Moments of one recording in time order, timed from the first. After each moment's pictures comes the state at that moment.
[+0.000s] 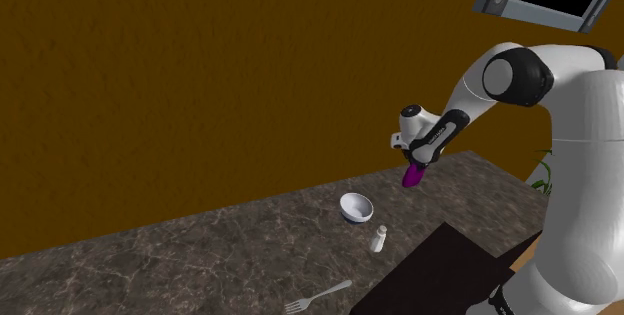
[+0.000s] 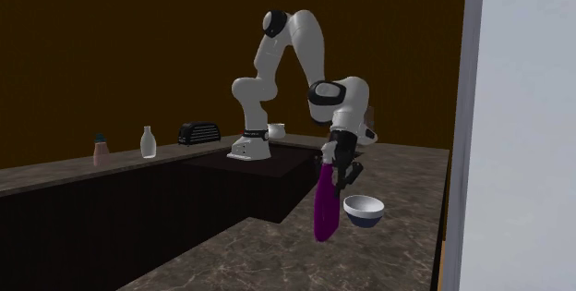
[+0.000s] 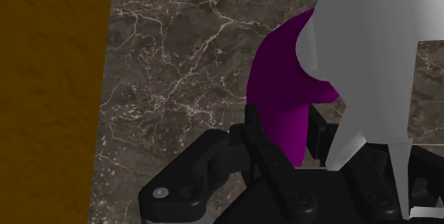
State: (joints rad) arm -0.26 0.54 -0.35 -2.08 -0.80 2.66 -1.21
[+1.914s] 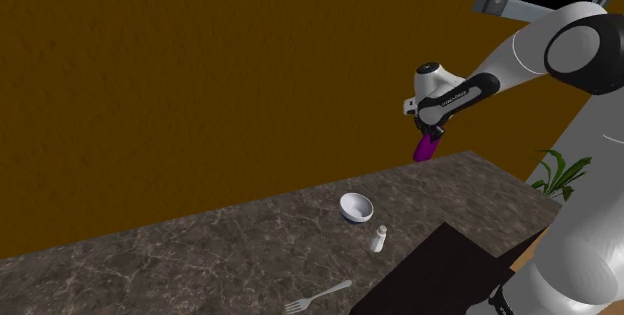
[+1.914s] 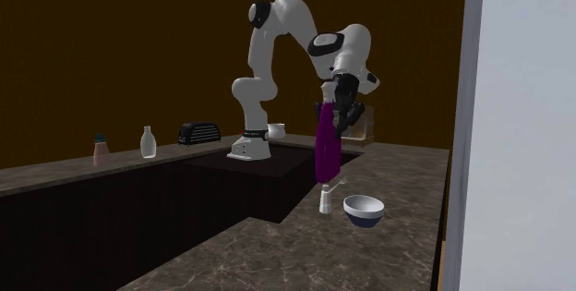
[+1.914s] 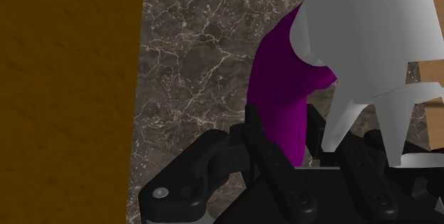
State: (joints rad) arm -0.26 0.22 -0.31 -2.10 -0.69 2.39 -1.44
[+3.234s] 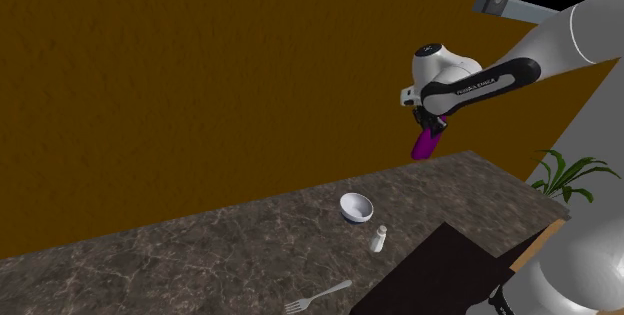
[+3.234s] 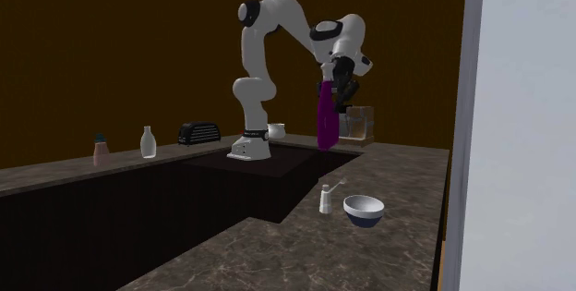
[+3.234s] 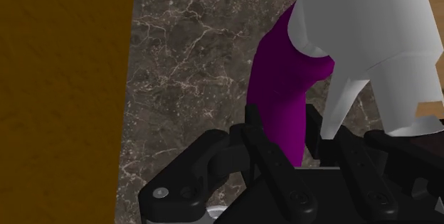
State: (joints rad) arm -0.17 -0.07 -0.23 -2.27 -0.70 2.19 -1.34
